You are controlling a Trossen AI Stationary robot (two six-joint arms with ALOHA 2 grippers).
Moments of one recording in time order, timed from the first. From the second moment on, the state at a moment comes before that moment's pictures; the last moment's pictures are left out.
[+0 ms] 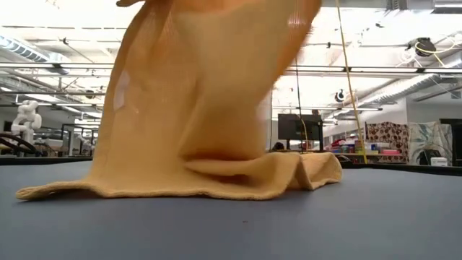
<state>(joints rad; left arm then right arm) -0.73 1.52 1.08 -0.69 -1.56 -0.47 0.67 1.65 1.47 -0.91 1.18 0.82</state>
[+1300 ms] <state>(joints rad) -0.60 1.52 0.94 -0.95 -1.23 -1.03 0.66 1.77 1.47 -1.14 0.73 0.84</state>
